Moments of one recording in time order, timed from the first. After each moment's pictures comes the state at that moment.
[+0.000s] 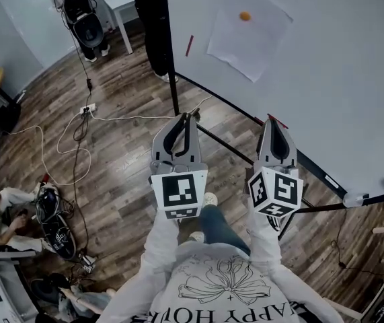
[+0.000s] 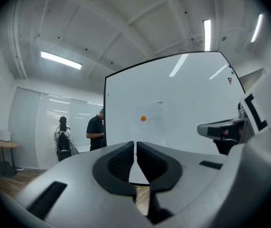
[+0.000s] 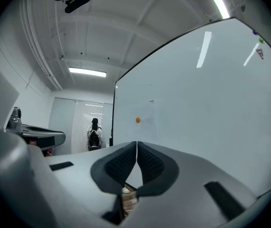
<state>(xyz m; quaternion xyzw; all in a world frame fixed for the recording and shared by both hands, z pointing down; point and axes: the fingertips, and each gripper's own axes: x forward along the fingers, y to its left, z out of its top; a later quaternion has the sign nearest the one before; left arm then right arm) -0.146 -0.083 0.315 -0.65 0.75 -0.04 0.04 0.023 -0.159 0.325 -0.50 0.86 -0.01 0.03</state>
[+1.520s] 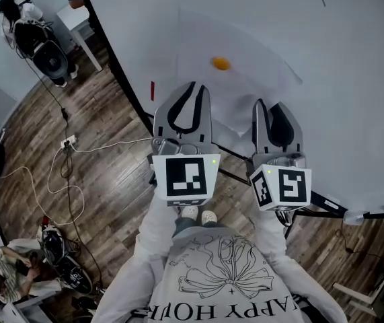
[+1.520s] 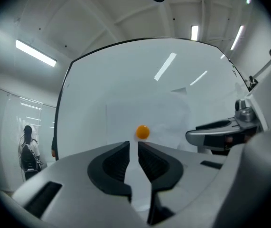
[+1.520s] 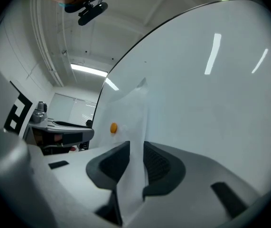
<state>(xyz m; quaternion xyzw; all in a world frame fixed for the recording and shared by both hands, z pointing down) -0.146 -0.376 0.250 -0.74 0.66 -0.04 0.11 -0.024 -0.393 0.270 -0.50 0.86 0.06 0.05</state>
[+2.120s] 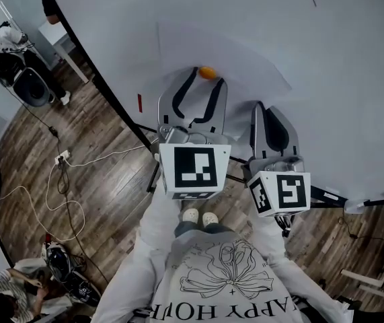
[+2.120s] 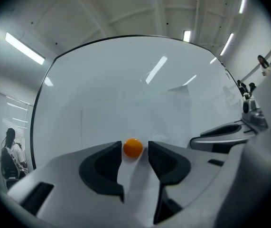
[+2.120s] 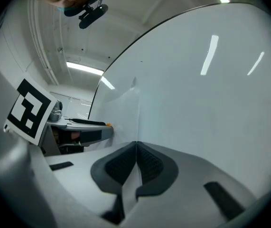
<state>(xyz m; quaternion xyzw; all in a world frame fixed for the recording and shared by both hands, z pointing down) -0.113 -0.415 0.225 -0.79 0.60 -0.05 0.13 -0.017 -0.398 0.261 -0.52 0.85 0.05 0.05</state>
